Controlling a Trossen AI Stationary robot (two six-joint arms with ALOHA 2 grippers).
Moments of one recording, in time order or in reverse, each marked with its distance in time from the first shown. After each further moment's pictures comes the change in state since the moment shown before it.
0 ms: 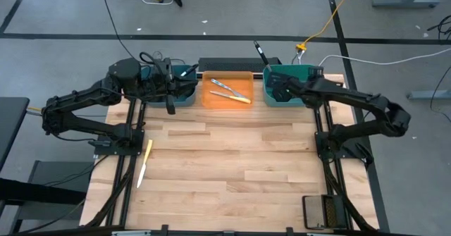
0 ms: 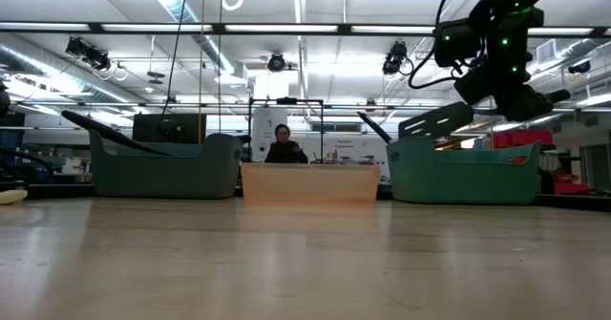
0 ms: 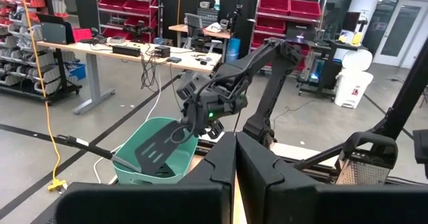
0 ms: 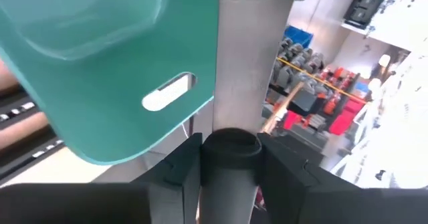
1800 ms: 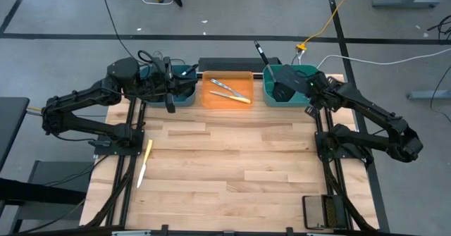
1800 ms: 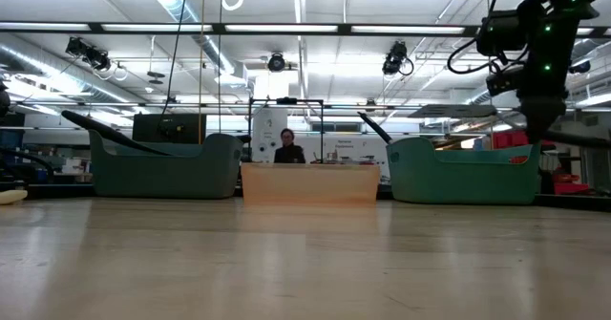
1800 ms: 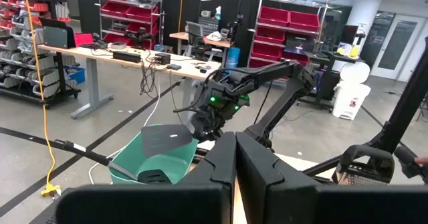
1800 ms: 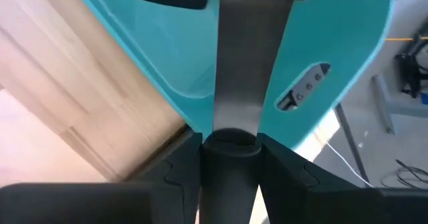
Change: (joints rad) left arm 0.000 0.000 0.000 0.035 -0.008 -0.030; right arm -0.274 -0.322 -0.162 0.089 -0.596 0.165
